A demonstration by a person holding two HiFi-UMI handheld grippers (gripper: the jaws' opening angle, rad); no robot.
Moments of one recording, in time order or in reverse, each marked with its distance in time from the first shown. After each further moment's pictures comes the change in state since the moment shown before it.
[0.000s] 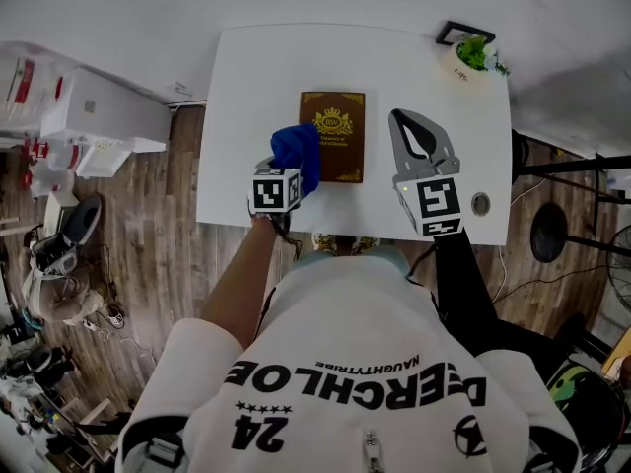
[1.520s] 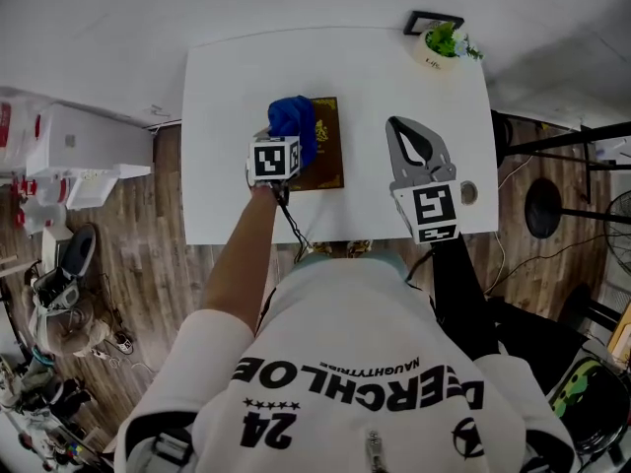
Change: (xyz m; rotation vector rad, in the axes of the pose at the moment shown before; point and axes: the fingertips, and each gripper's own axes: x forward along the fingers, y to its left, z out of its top) left arm 0.061 -0.025 0.083 0.089 -0.030 -0.005; right arm -0.027 -0.036 -0.025 0.015 0.057 -0.104
